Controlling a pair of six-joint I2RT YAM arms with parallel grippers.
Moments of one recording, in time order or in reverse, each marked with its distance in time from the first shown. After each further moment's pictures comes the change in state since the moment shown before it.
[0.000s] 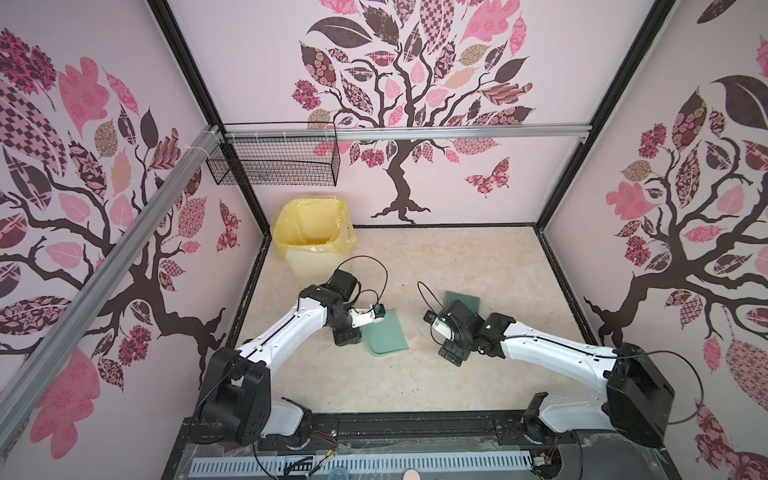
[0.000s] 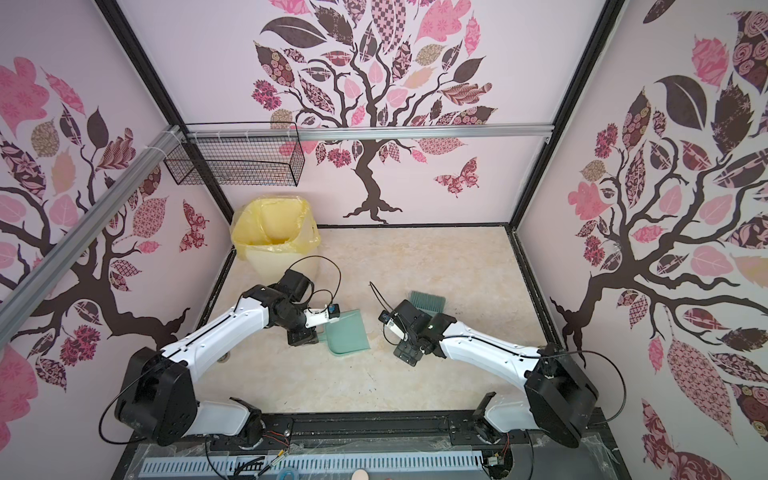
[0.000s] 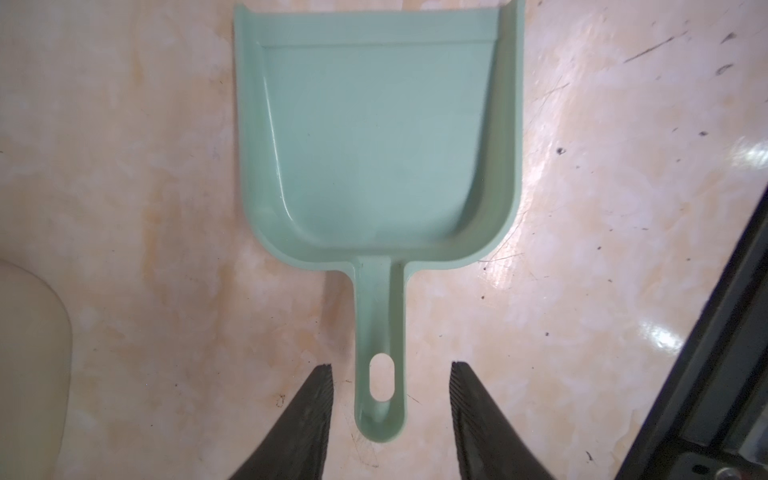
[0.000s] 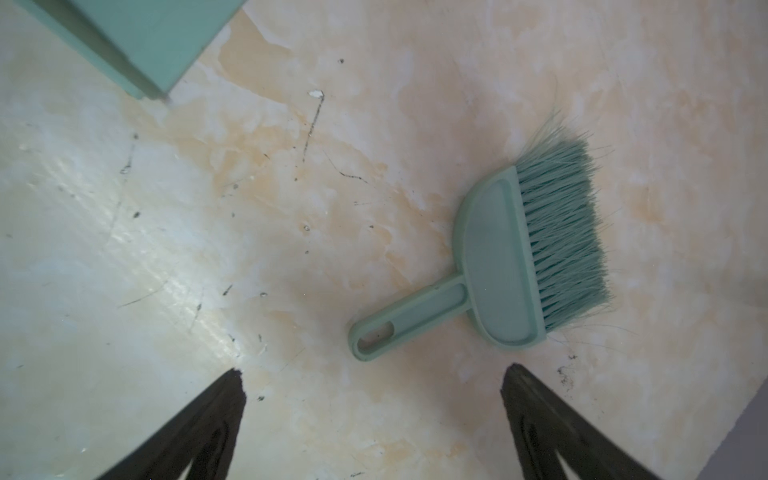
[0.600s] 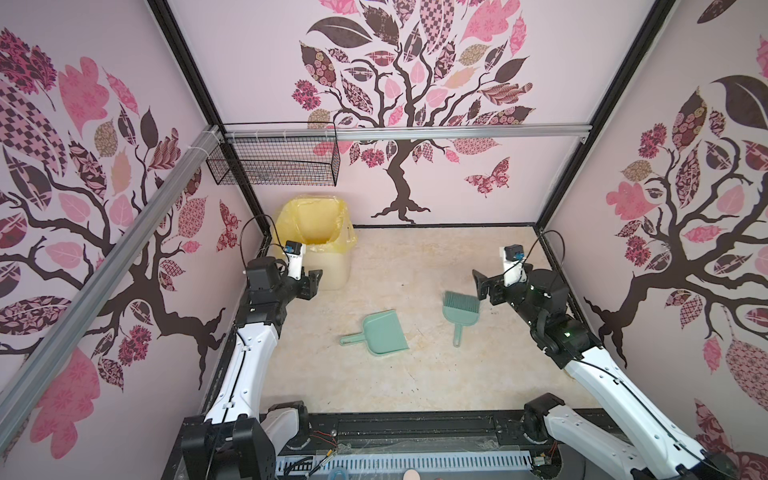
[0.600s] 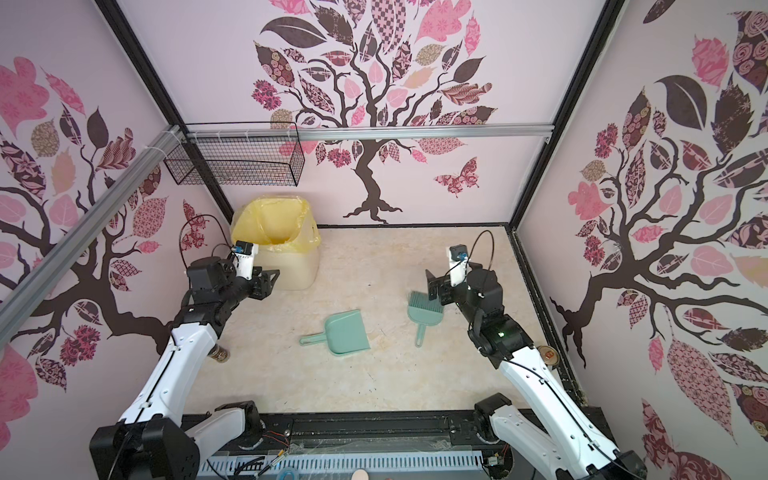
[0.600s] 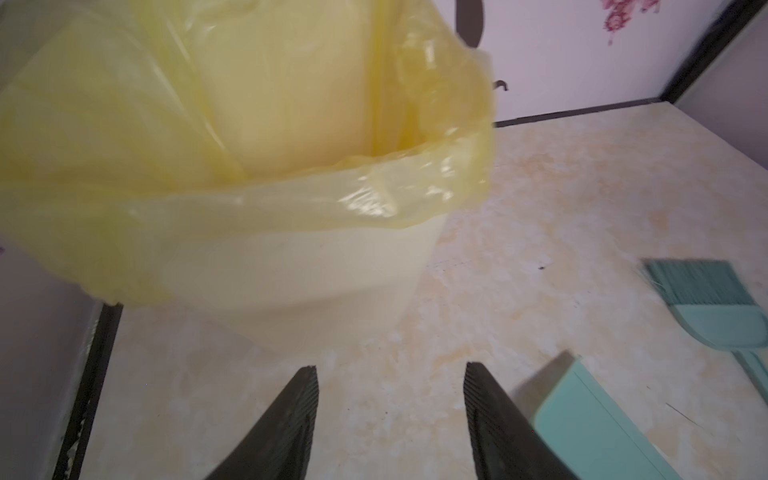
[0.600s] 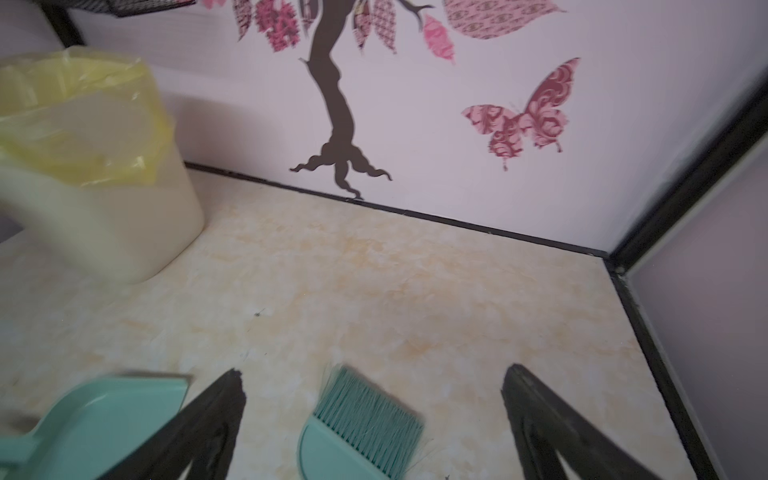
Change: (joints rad) left arm 0.542 -0.255 -0.212 0.769 0.121 -0.771; right arm -0.516 -0.447 -0.076 0.520 -0.095 0.277
